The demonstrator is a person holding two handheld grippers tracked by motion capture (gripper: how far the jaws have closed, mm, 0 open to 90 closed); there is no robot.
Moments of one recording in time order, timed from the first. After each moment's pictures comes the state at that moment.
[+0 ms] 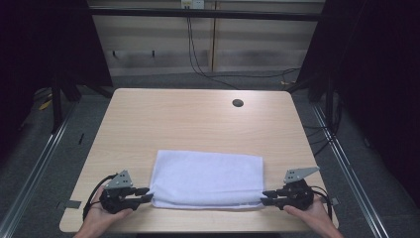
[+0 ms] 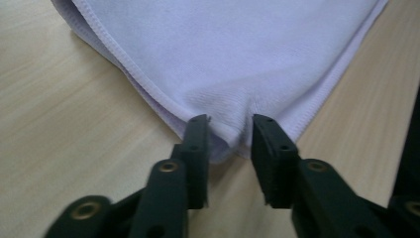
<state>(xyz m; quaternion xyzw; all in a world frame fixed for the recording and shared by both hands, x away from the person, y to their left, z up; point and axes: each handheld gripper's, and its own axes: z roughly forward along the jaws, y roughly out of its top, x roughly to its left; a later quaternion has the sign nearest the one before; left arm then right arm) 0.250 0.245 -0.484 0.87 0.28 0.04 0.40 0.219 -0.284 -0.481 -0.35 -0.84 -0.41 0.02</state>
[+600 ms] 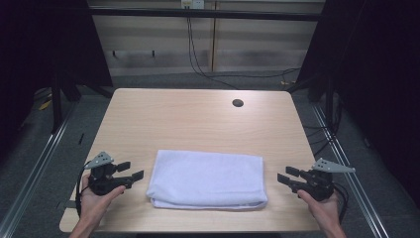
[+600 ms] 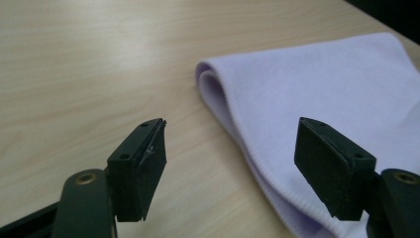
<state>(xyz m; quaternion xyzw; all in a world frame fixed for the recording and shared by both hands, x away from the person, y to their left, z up) 0.286 0.275 -0.472 0.77 0.43 0.10 0.47 0.219 -0.327 -0.462 -0.47 -0.72 -0.49 -0.14</state>
